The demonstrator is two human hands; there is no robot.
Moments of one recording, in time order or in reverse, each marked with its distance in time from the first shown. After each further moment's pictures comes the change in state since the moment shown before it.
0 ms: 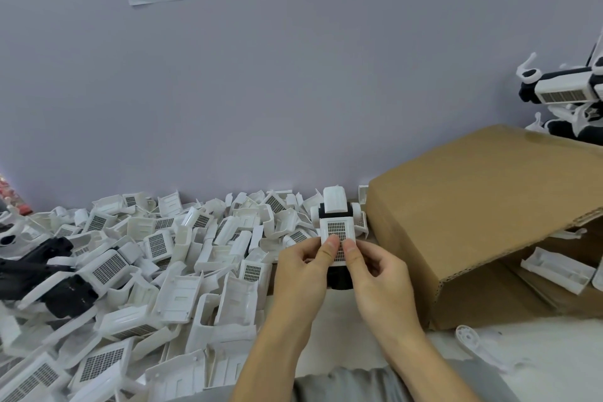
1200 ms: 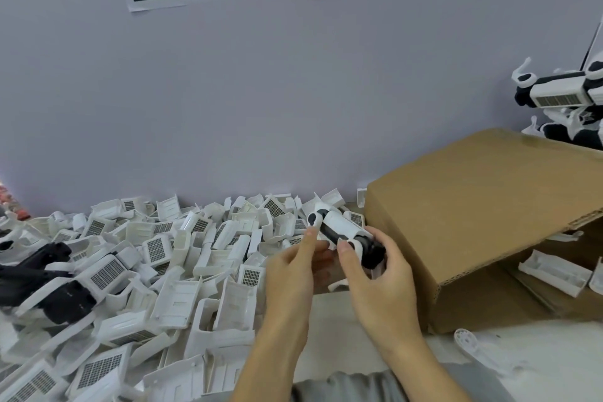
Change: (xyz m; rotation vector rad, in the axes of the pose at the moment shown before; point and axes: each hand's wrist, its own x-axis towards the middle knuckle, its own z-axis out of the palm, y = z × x) left_hand 0.001 0.004 0.000 -0.197 0.164 -0.130; right_hand -0.002 -0.005 -0.001 0.044 0.077 -0.005
